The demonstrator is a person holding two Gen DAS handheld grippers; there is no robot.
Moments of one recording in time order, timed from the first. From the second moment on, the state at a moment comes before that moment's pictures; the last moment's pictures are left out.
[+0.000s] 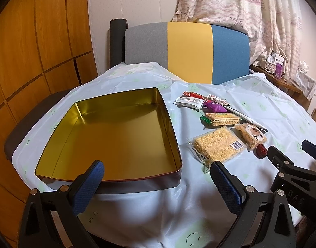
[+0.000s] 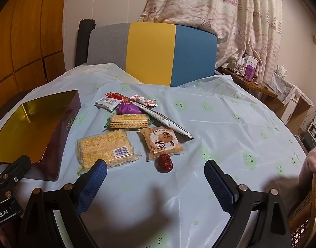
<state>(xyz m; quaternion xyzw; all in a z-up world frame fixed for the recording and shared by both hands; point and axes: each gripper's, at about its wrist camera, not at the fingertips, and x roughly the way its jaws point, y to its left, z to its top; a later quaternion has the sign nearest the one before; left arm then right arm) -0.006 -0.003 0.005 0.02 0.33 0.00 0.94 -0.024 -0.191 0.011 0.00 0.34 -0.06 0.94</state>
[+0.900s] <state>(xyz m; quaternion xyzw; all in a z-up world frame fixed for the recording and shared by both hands) 0.002 -0.014 -0.005 -0.01 0.37 -0.10 0.92 0.039 -0.263 0.050 -0.04 0.36 0.00 0.93</state>
